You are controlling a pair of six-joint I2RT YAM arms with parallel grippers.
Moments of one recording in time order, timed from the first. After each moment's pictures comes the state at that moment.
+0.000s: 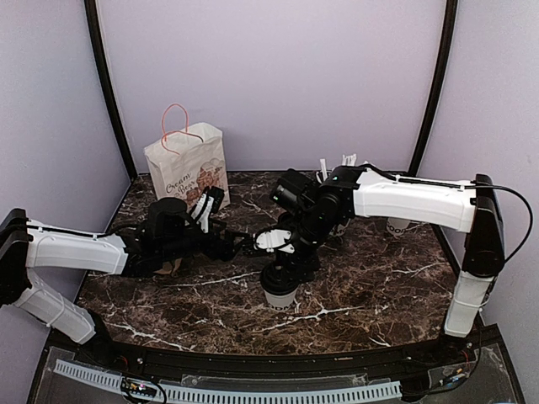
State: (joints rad) left arm -0.79 1.38 0.65 0.36 0.04 -0.23; right arm 1.02 1.84 1.60 -1.00 -0.27 -0.64
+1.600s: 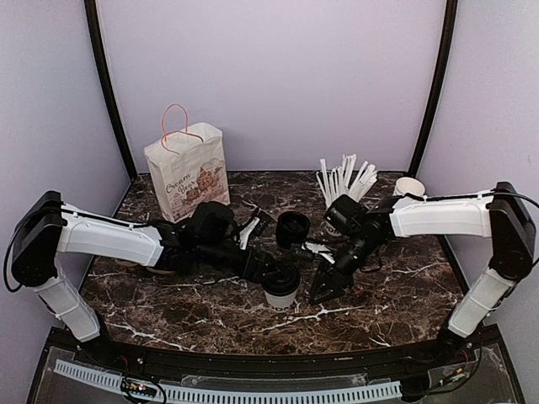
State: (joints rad) left arm -0.92 1.62 0.90 0.11 0.36 -0.44; right arm 0.80 1.61 1.04 -0.72 -0.73 -0.32
